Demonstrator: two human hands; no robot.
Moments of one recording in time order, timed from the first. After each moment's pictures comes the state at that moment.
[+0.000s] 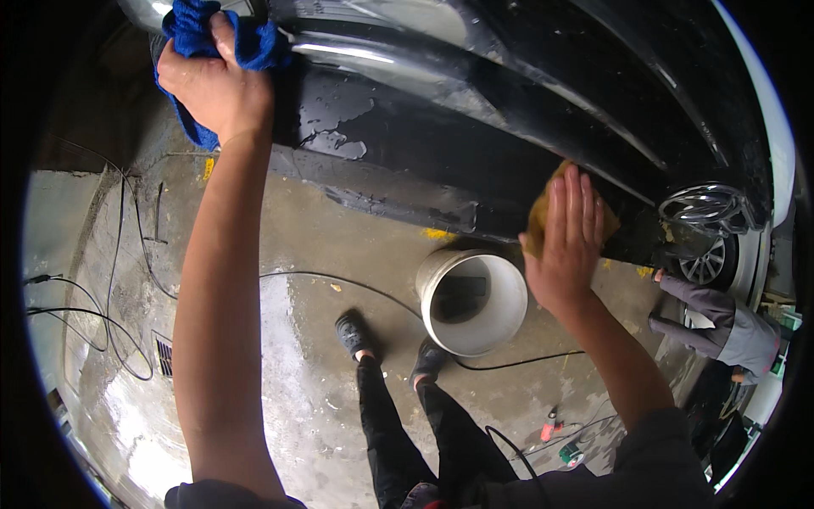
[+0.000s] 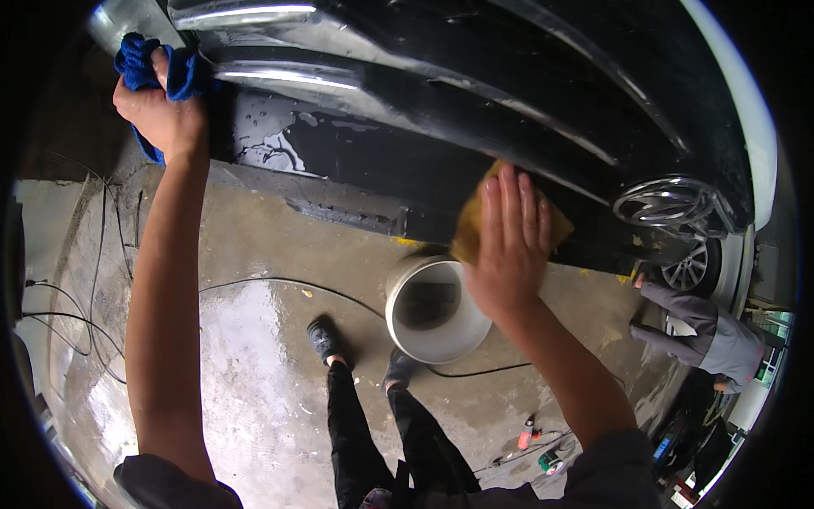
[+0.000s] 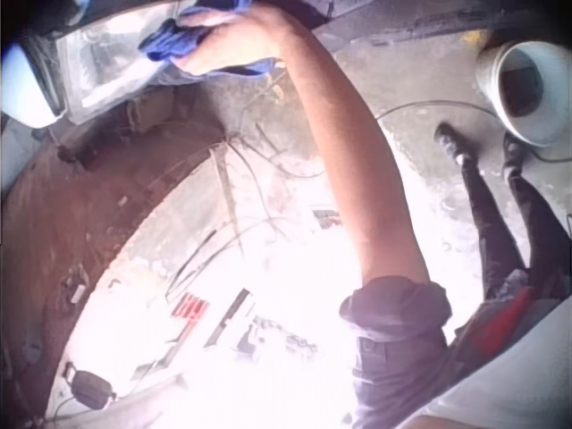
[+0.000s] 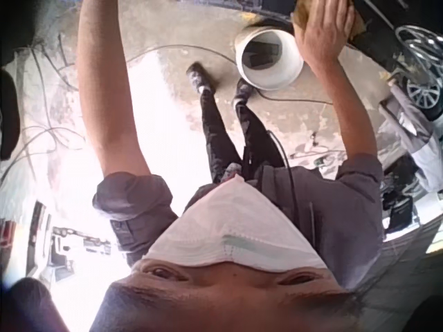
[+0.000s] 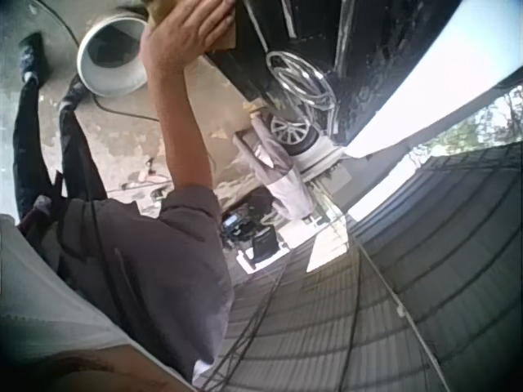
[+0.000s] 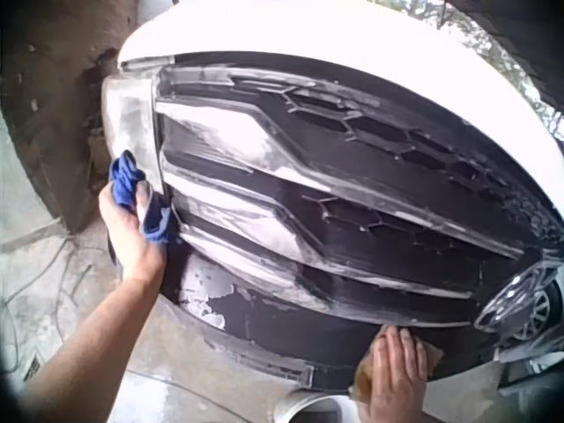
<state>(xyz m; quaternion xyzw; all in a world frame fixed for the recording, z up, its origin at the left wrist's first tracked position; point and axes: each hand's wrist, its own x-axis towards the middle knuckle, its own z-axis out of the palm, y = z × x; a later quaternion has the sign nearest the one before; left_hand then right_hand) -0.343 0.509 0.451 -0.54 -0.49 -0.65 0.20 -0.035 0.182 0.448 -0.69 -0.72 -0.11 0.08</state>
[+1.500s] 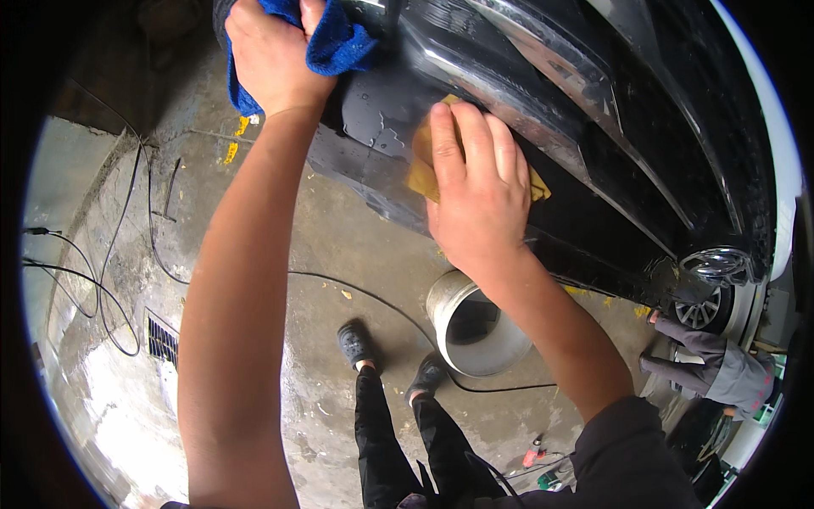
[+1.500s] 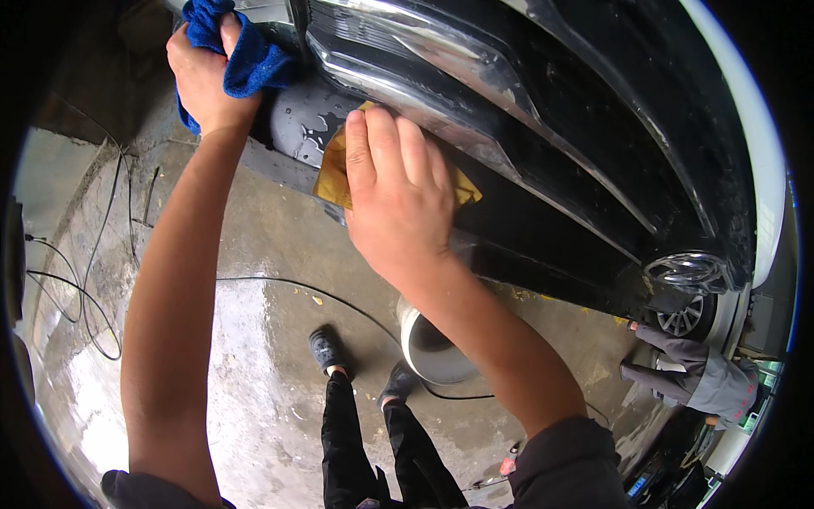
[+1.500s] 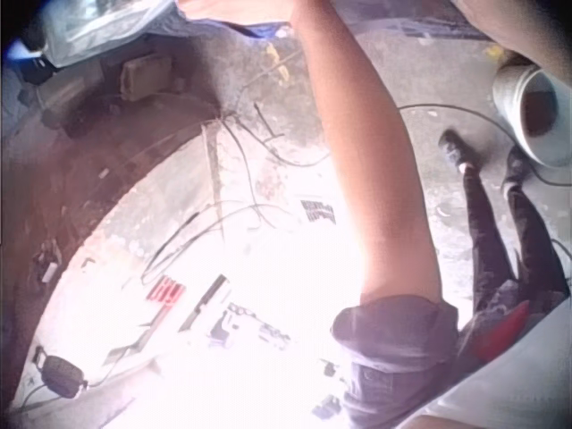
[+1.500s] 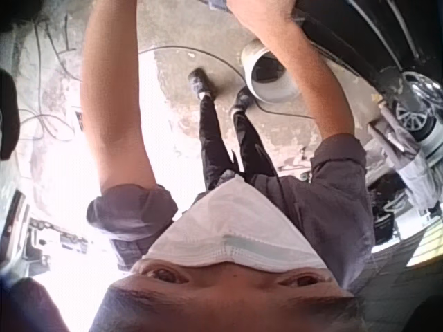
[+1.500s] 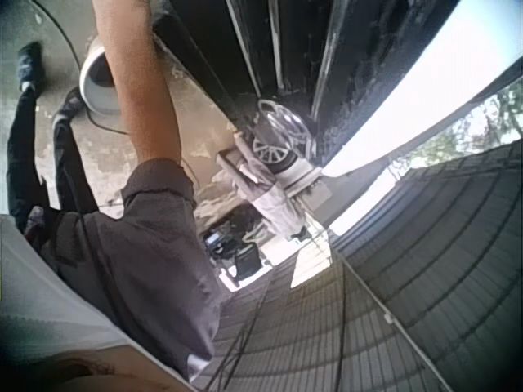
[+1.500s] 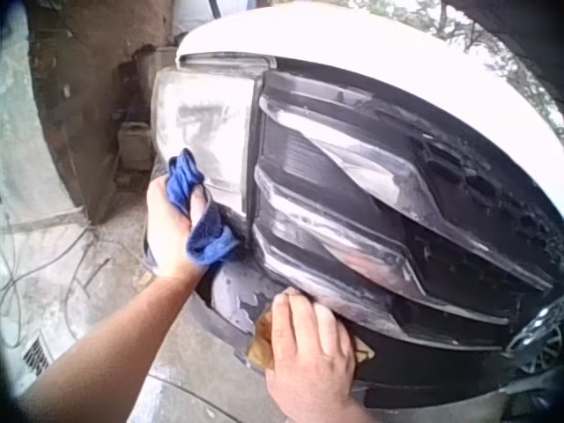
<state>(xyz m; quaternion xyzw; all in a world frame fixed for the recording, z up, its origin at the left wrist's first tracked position) -0.365 0.510 0.475 -0.58 -0.51 -0.63 0.00 -0.198 0.331 0.468 -0.58 -0.76 -0.18 0.22</state>
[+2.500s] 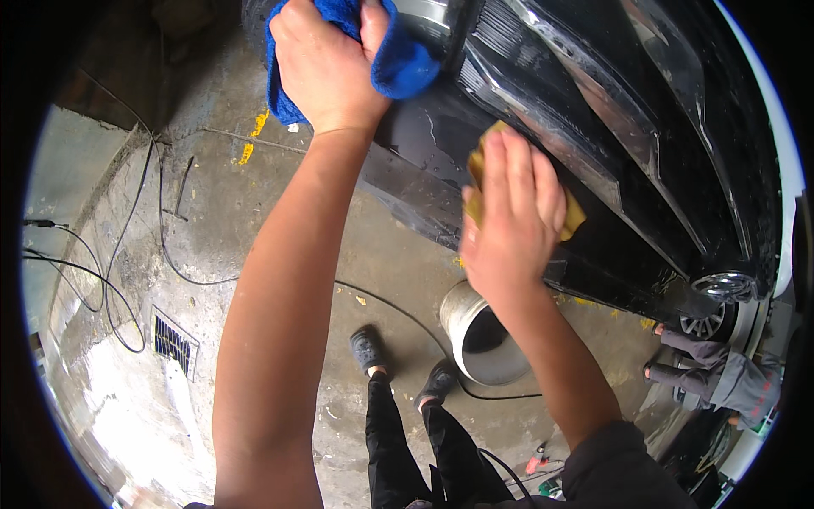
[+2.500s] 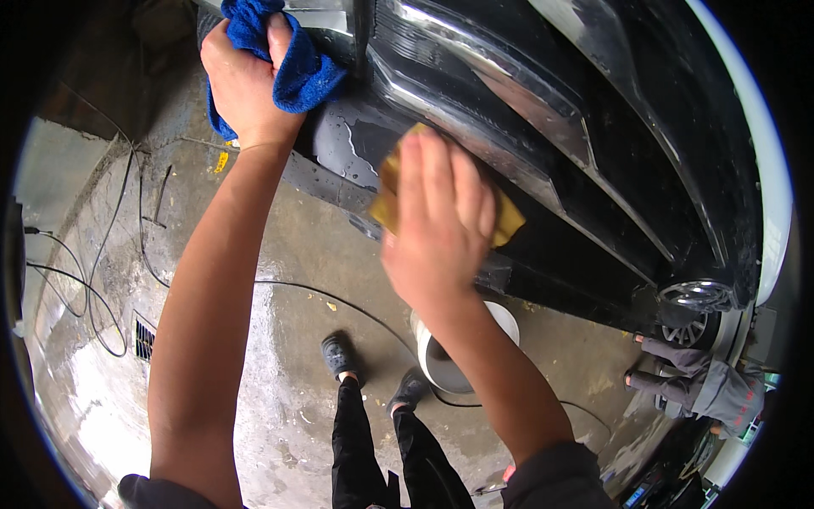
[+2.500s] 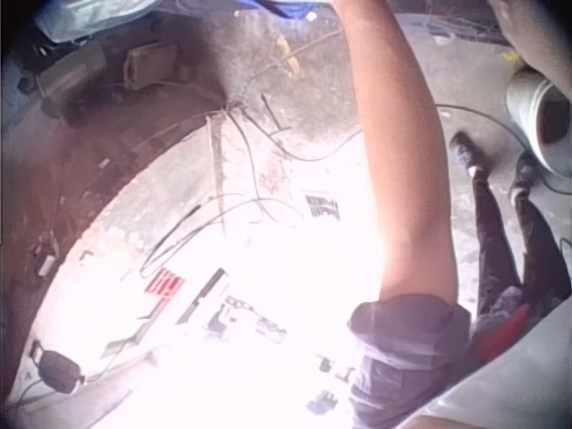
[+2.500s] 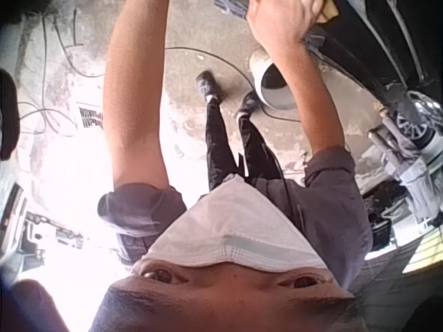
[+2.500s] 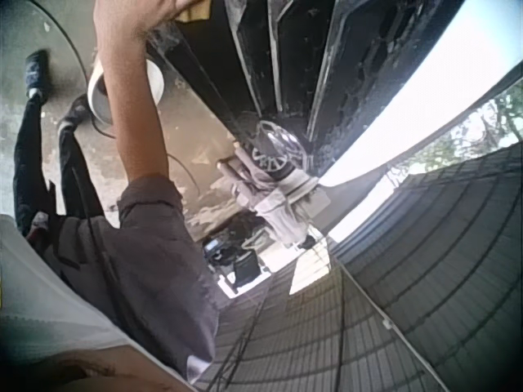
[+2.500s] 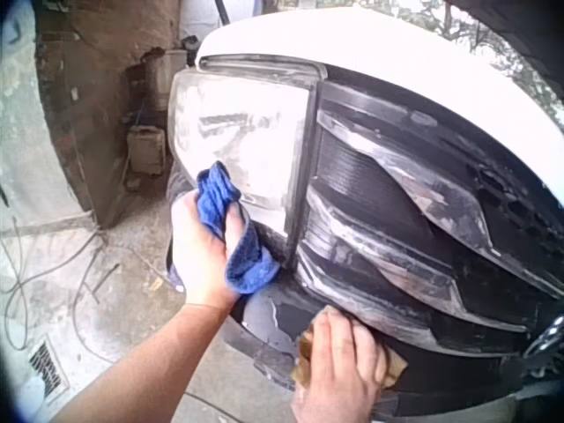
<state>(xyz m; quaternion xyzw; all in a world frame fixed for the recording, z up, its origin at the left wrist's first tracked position) -0.379 0.507 0.472 -0.58 -0.53 -0.62 0.05 -0.228 0.327 0.461 -0.63 -0.73 -0.16 0.21</state>
